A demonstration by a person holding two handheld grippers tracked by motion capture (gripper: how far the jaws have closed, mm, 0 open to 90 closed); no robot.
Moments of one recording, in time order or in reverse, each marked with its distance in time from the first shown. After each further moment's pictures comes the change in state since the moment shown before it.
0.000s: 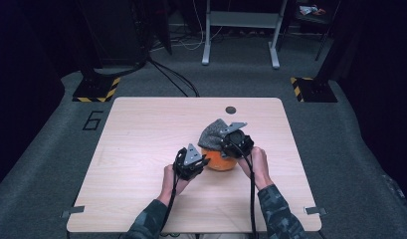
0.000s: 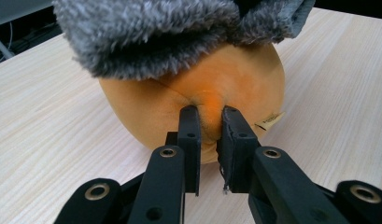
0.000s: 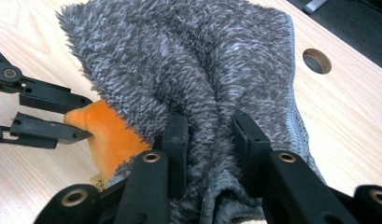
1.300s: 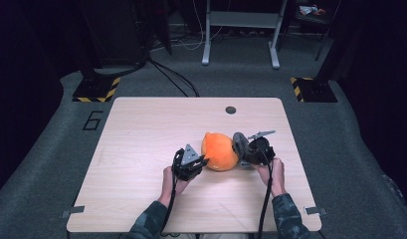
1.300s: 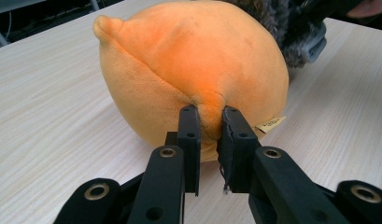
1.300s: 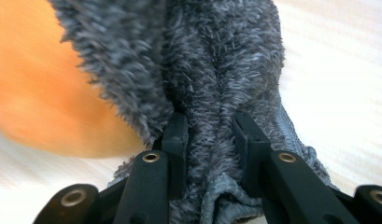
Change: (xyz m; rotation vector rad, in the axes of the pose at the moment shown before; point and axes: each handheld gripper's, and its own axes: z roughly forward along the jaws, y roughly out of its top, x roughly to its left) left arm 0.003 -0.007 0.001 -0.014 -0.002 -0.058; right arm -0.054 -0.079 0.023 0.092 0.056 0.312
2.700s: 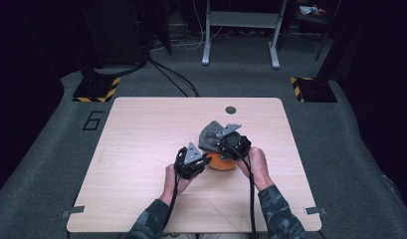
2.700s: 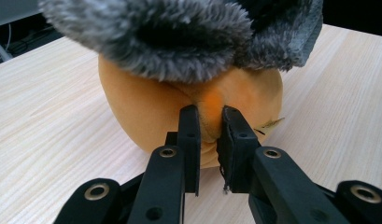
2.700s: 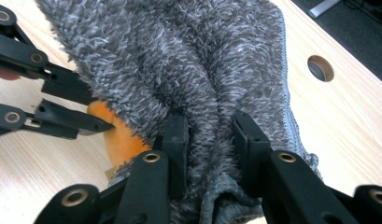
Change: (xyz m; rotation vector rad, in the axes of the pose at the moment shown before) left arm -0.004 0.009 0.003 -0.020 -0.006 0.026; right arm 0.087 0.057 -0.027 -0.066 -0.065 -0.394
